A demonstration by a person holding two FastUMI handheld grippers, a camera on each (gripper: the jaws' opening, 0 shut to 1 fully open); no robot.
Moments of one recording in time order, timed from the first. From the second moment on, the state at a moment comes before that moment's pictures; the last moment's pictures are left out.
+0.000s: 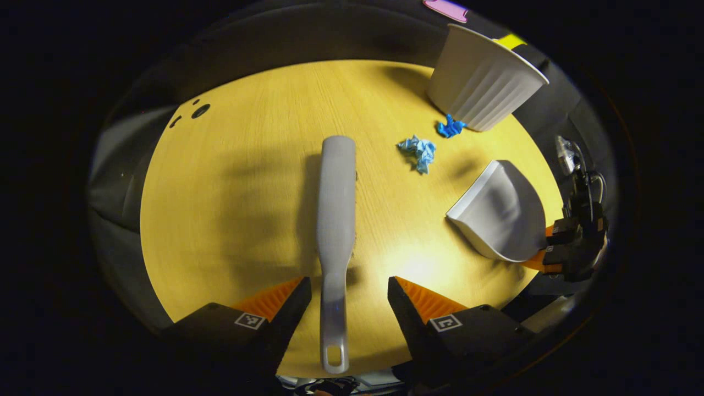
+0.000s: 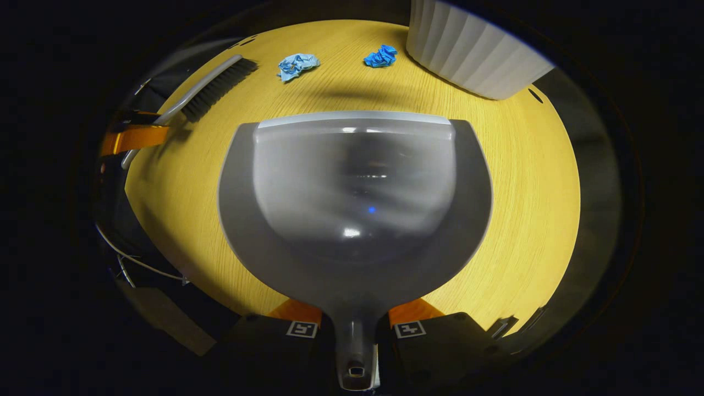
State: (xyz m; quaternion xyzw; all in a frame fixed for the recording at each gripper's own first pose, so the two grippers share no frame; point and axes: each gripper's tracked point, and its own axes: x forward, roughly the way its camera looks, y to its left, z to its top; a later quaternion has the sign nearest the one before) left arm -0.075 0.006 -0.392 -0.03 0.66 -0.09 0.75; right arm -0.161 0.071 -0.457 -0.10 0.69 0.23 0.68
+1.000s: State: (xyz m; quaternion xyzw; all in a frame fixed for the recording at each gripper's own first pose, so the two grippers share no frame) left arm -0.097 0.016 -0.433 0.07 0.74 -0.14 0.66; right arm -0.160 0.071 -0.457 -0.10 0.70 0.24 0.67
